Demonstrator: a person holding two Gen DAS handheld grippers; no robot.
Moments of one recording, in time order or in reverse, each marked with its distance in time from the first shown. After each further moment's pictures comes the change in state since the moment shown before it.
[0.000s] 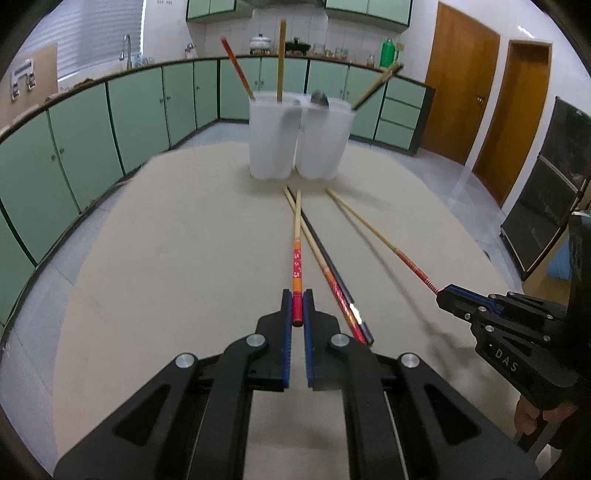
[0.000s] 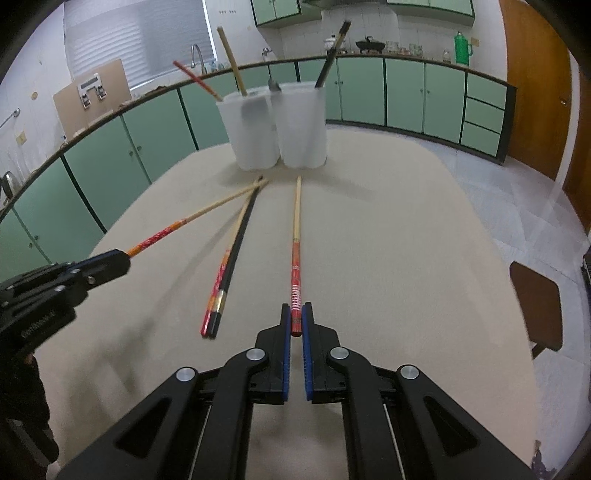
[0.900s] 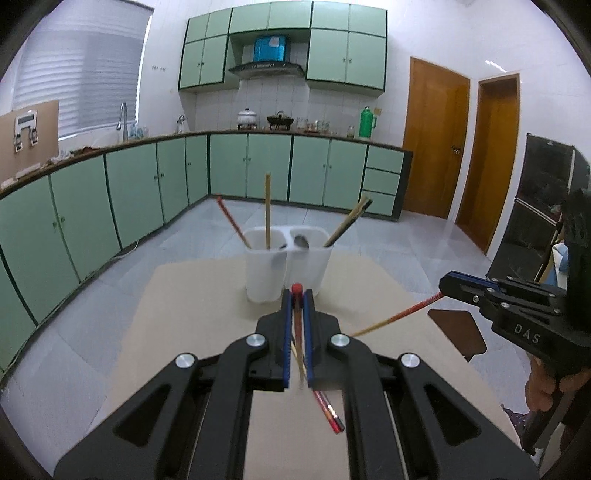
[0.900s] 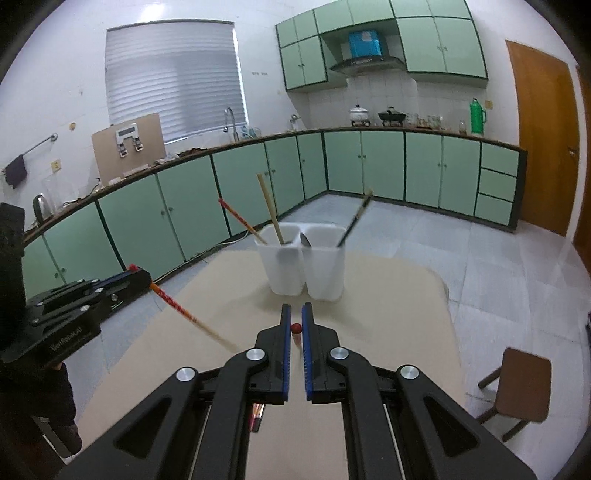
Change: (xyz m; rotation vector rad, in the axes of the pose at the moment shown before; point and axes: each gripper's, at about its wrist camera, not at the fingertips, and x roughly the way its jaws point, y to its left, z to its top) left arm -0.092 -0.009 0.085 0.056 -0.284 -0.043; right arm -0.096 0.008 0.102 -0.080 -0.252 0.083
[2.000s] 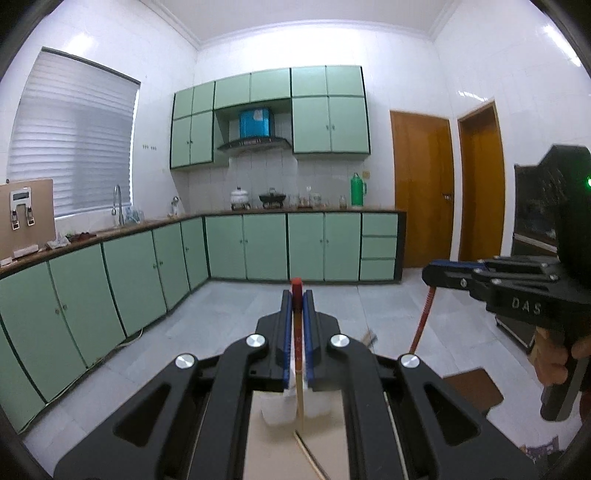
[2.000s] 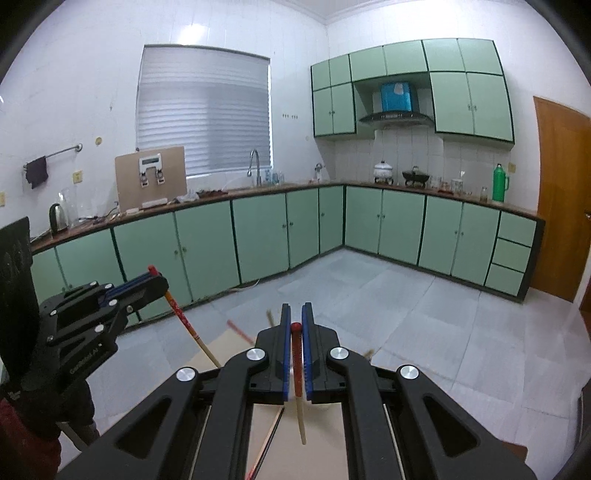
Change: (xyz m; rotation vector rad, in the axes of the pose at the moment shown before) left arm -0.001 -0.011 0.128 0.097 -0.290 0.006; right arm -0.015 0.005 0.148 -0.124 -0.175 0.040
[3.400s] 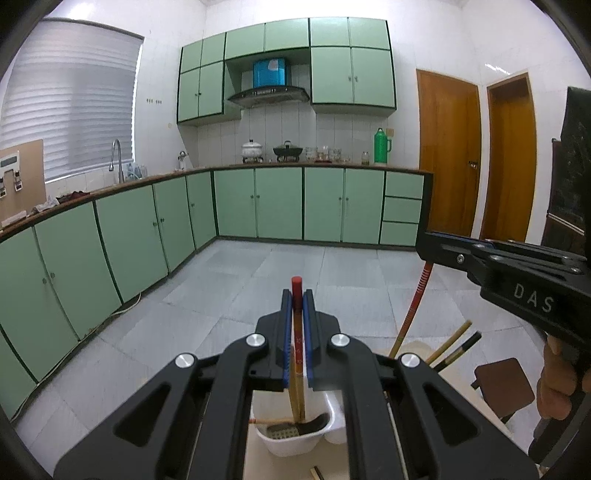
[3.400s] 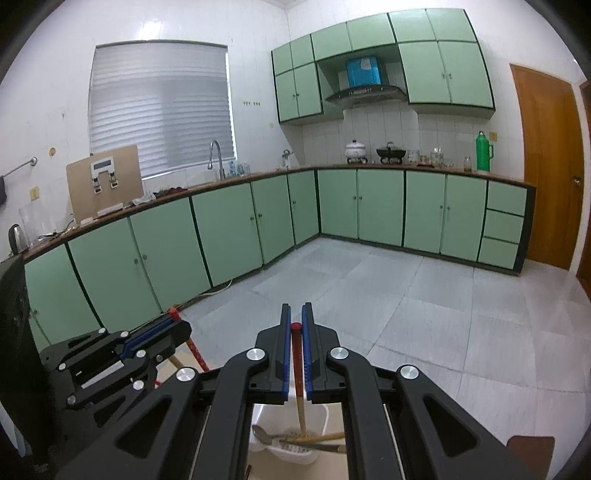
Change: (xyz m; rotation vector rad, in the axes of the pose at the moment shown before) left arm 0.193 0.036 -0.058 -0.037 0.187 0.050; right arm 0.169 -0.053 -0.023 0.113 0.056 -0.078
